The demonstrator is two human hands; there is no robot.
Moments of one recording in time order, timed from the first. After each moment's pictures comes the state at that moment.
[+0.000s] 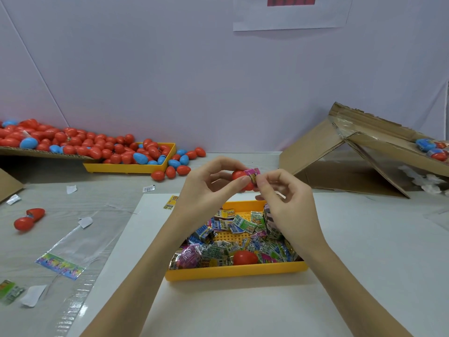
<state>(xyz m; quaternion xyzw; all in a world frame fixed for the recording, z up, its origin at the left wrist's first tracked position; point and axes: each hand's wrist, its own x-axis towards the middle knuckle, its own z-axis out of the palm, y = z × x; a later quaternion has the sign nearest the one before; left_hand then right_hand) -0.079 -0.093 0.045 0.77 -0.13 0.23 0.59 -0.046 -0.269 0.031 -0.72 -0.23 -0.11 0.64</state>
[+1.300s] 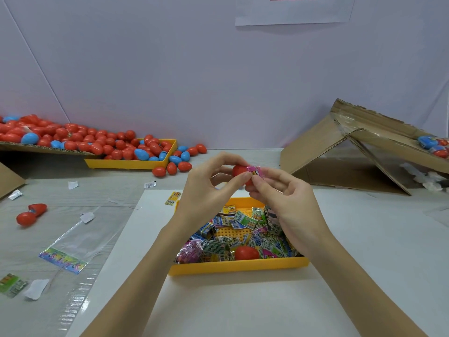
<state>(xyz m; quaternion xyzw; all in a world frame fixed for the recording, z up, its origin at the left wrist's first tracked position) -0.075 -0.095 0.039 0.78 -0.15 0.28 0.54 -0.047 -0.271 0.037 -0.61 -0.18 0.07 0.76</state>
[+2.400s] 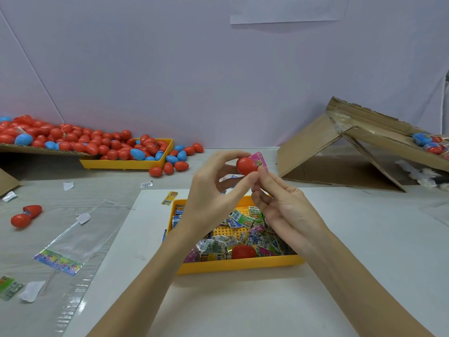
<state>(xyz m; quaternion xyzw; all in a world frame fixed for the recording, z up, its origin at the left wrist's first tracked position) -0.082 -0.116 0.039 0.74 -0.15 0.31 0.58 -0.041 -0.270 0.033 -0.42 -0.07 0.24 0.87</state>
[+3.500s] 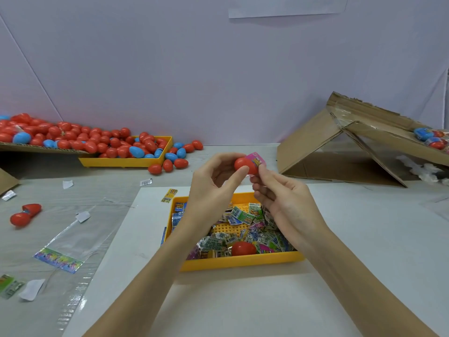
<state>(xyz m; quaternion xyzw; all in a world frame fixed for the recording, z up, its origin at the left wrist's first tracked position) -0.076 -0.117 0.031 0.73 -0.07 0.28 0.62 -0.040 -0.270 0.027 -0.50 -0.09 0.14 0.85</state>
